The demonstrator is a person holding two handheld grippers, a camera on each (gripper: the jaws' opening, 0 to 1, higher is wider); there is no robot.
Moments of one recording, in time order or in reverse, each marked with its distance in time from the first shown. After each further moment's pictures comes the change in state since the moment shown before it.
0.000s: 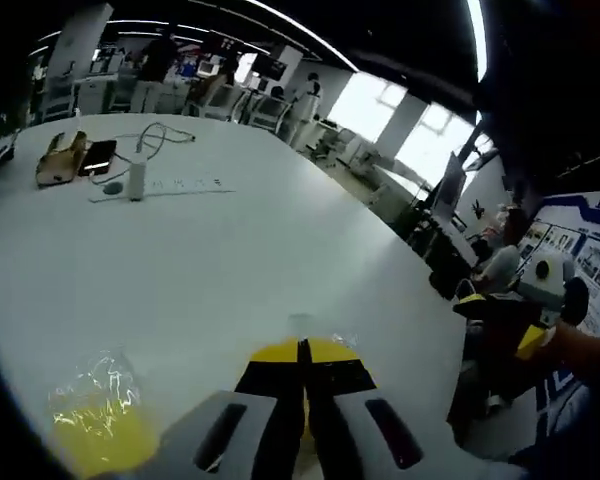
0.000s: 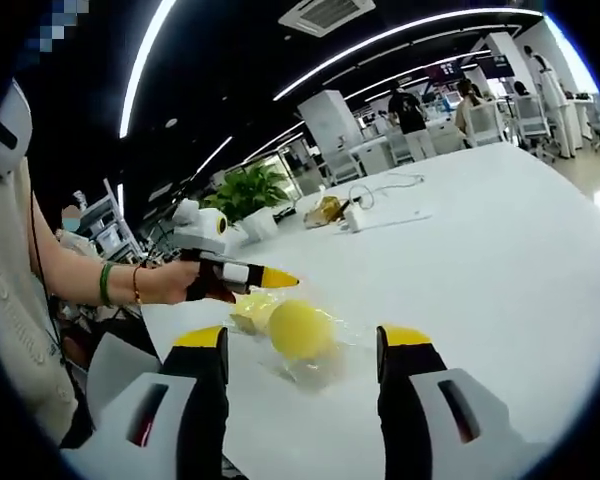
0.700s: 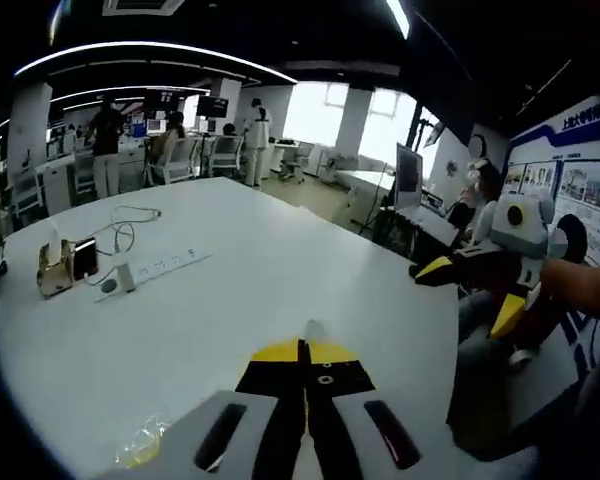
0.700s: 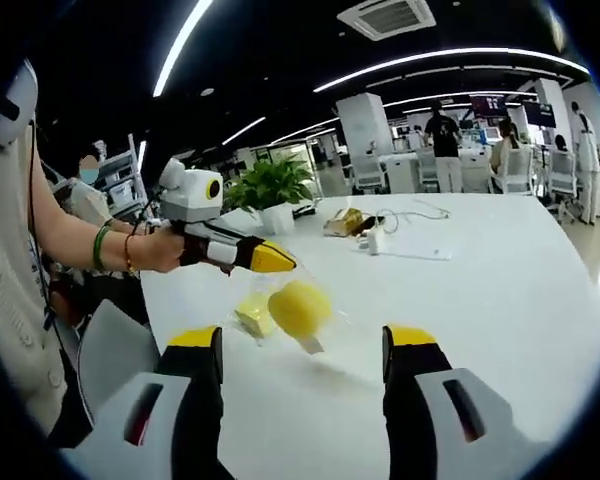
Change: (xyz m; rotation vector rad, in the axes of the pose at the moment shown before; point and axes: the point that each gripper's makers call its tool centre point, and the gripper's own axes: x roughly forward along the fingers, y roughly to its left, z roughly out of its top) left arm -0.056 -0.029 0.051 0.252 -0.103 -0.014; right arm 0.004 0.031 0.039 -0.224 0.045 0.048
